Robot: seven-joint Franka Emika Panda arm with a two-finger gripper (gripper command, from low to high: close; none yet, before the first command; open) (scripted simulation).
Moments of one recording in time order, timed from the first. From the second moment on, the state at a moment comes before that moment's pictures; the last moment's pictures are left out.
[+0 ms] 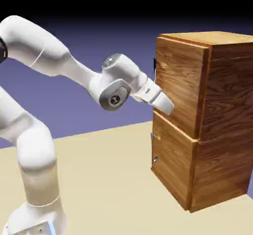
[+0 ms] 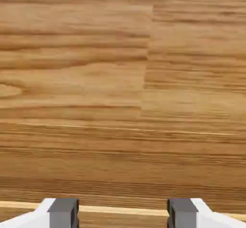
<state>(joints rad) -0.02 -0.60 0.04 -2.80 0.12 3.03 0.67</state>
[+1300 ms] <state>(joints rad) -0.46 -1.01 0.67 -2.72 1.81 2.94 -0.43</state>
